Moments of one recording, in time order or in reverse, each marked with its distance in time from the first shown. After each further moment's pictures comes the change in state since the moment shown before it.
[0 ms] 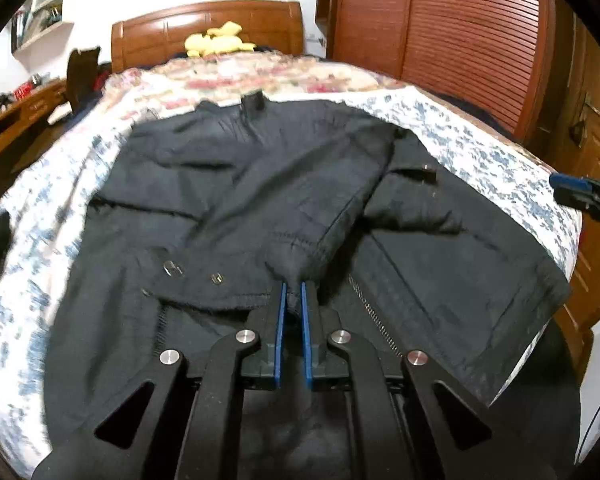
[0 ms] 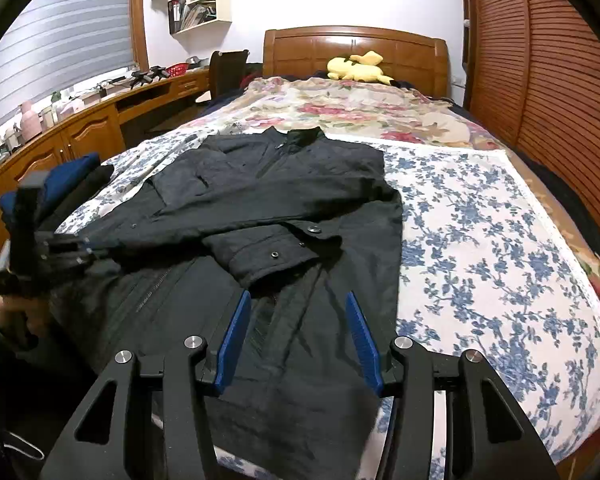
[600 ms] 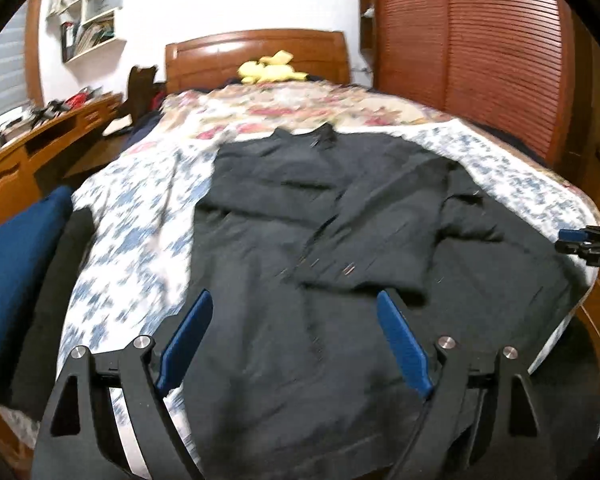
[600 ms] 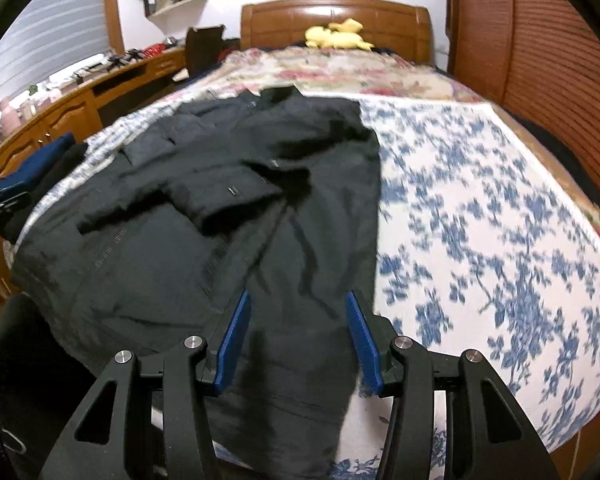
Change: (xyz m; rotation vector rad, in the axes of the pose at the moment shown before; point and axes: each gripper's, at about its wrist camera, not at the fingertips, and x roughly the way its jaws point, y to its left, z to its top) left arm -0.061 0.083 -0.035 -0.059 -0.081 0.153; right arm 0.035 -0.022 -0.038 0.059 0.114 -0.043
